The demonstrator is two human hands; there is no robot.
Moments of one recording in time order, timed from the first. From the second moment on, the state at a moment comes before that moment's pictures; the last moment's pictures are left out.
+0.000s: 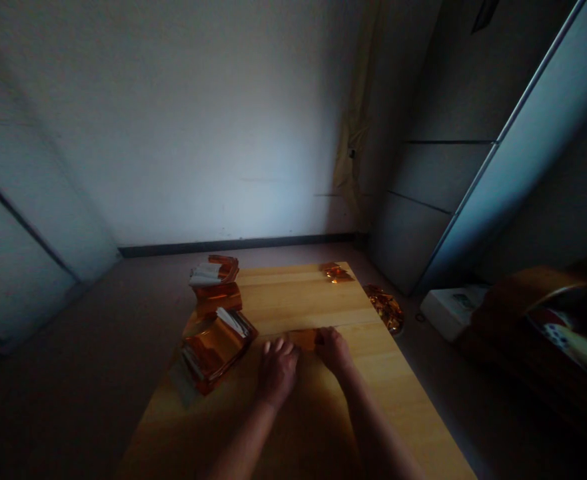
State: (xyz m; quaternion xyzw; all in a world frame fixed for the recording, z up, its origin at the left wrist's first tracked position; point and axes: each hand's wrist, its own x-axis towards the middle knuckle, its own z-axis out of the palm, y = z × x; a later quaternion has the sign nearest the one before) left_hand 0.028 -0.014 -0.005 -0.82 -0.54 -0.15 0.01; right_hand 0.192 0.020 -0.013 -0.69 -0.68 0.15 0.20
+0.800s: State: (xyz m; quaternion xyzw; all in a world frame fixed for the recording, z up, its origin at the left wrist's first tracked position) left_hand 0.027 -0.017 -0.007 -0.82 -0.54 -0.16 0.02; right_hand 0.180 0.011 -0.007 -0.72 -0.67 0.08 0.19
